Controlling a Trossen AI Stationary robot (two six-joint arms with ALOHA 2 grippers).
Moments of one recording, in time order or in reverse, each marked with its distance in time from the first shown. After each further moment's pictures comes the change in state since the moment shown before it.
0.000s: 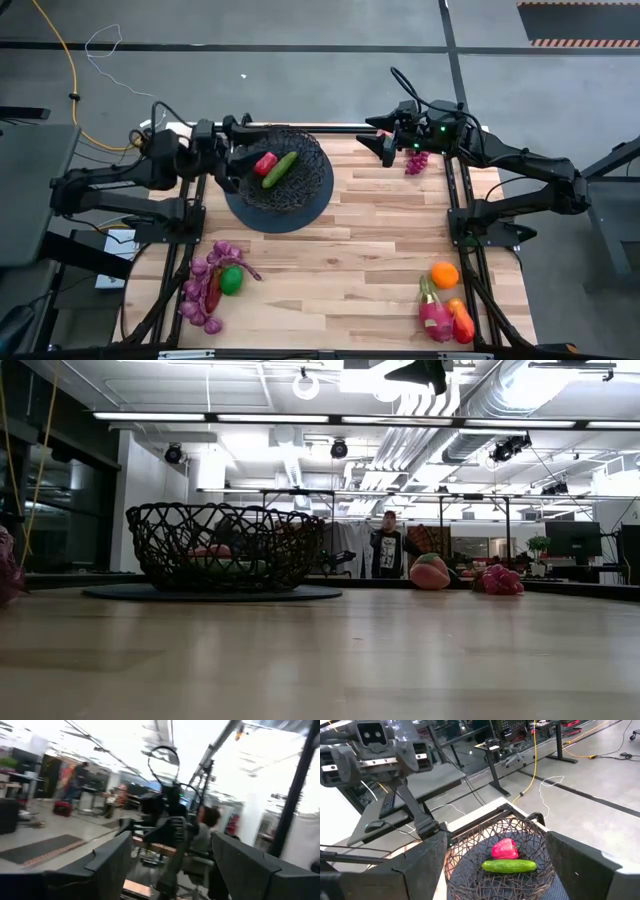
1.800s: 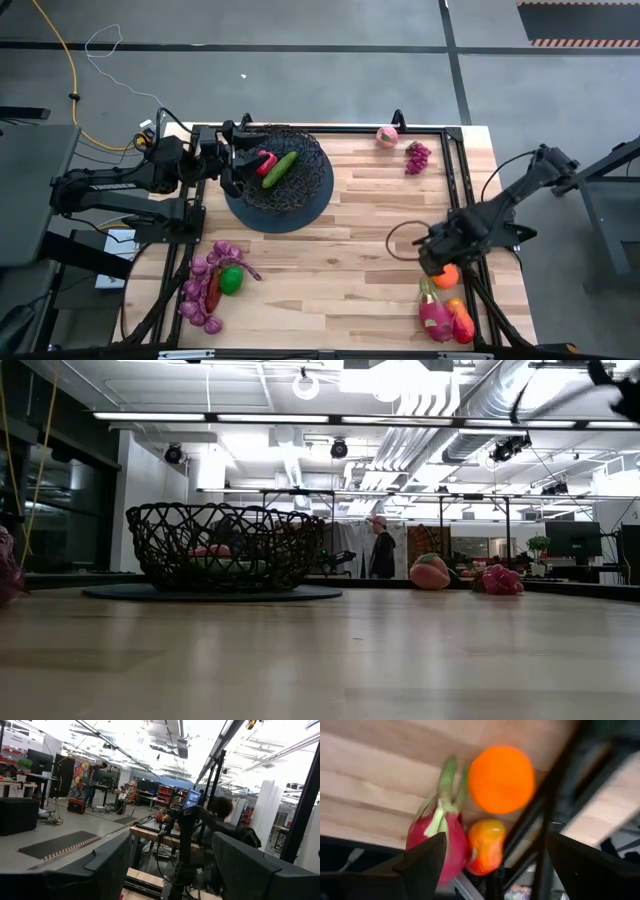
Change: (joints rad) left arm -0.024 -0.014 -0.046 -0.008 -0.068 0.059; right arm 0.935 0.039 -0.258 -1.016 -0.321 1.513
